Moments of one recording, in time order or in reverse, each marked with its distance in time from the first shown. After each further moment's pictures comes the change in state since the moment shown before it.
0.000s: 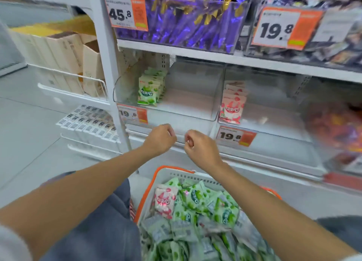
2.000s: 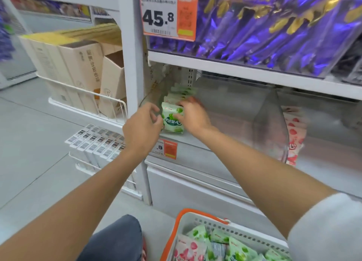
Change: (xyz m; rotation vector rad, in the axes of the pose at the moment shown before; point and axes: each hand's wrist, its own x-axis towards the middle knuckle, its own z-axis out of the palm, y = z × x) left_hand 0.099 -0.063 -0.102 0.031 0.618 0.053; right_hand 0.243 -0.051 0.064 -0.110 -0.039 -0.026
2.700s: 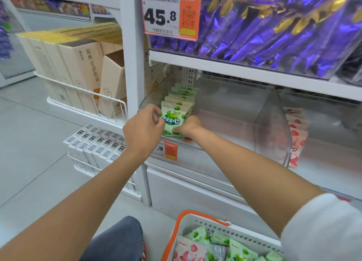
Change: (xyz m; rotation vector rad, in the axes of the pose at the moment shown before) left_hand 0.000 -0.001 0.003 0.083 0.013 0.023; right_hand 0.006 0.001 0.034 0.412 -0.257 0.526
